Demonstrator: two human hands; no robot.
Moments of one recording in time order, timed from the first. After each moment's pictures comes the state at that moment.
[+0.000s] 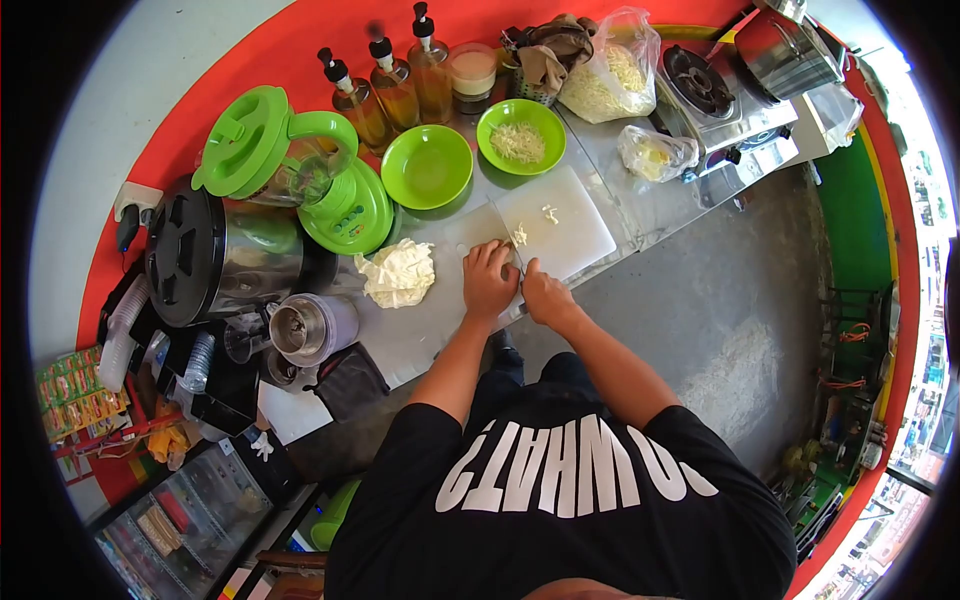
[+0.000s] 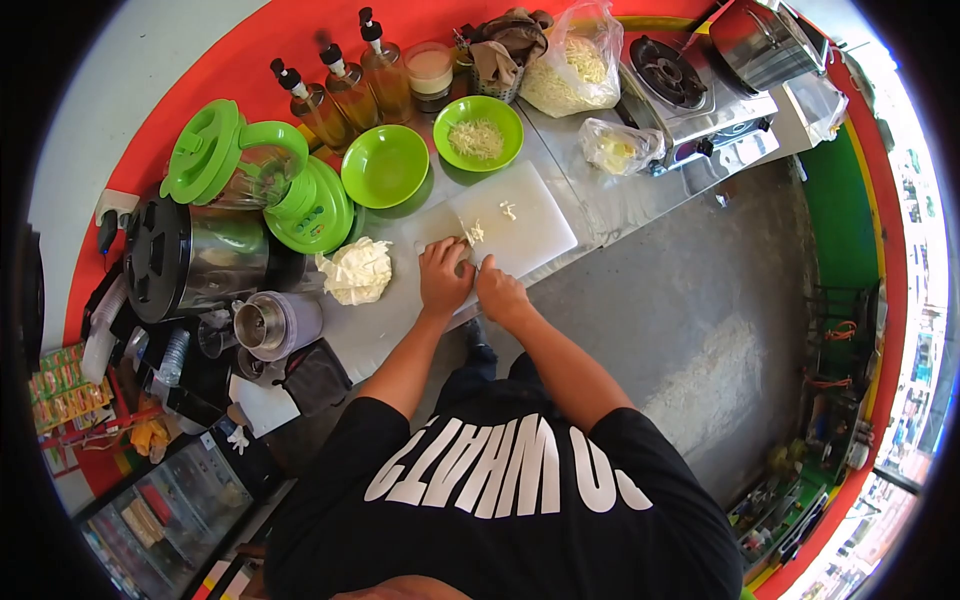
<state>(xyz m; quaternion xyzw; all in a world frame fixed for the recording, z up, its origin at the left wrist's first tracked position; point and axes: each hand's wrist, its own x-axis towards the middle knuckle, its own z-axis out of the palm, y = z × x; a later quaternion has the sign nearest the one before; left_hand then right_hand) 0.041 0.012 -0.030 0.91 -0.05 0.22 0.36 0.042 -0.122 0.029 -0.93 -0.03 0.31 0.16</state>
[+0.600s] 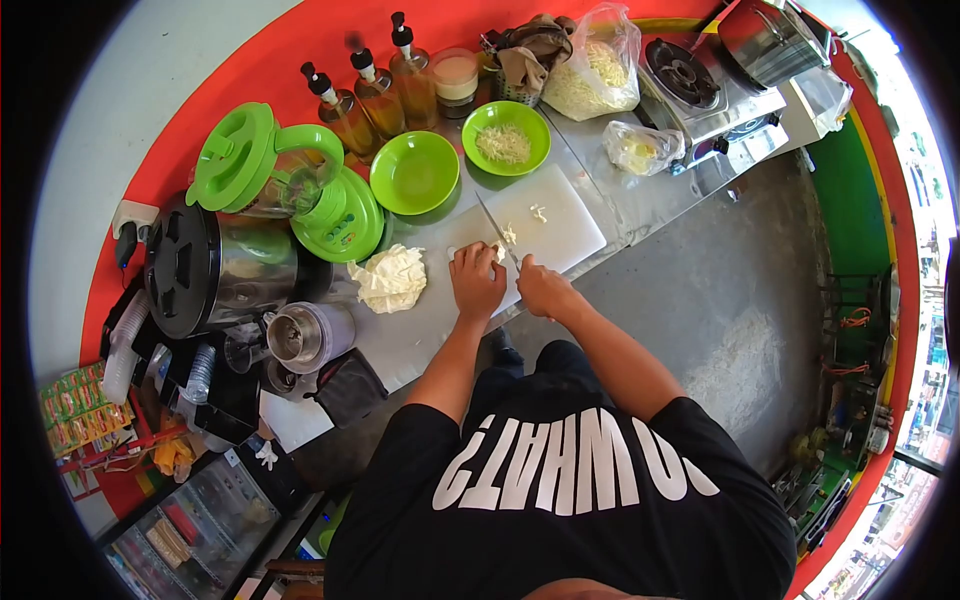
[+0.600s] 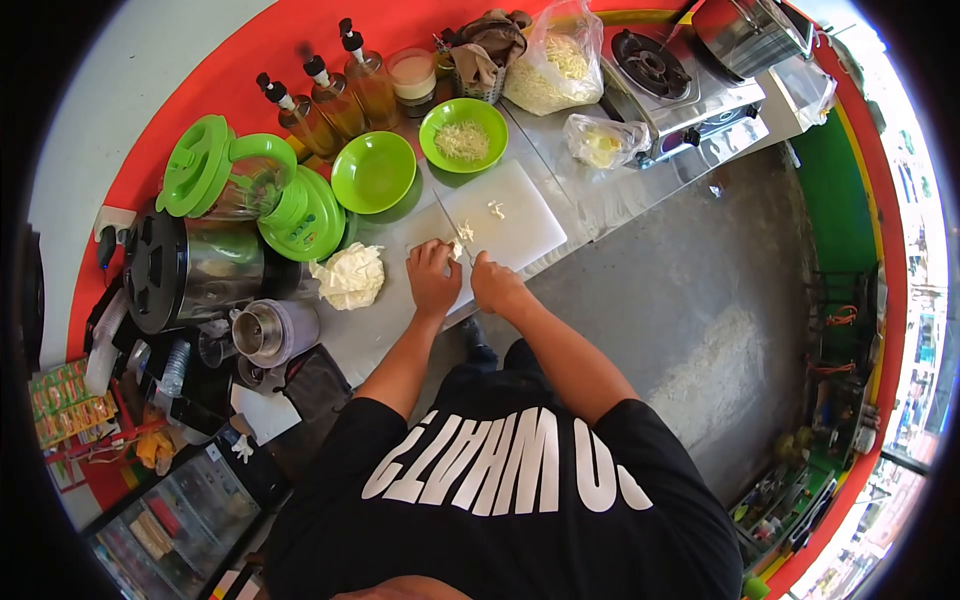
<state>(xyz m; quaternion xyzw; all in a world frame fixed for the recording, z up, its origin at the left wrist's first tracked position) 0.042 0.011 -0.019 0.92 -0.02 0.21 0.33 0.062 -0.126 0.070 -0.90 -0.02 0.38 0.19</state>
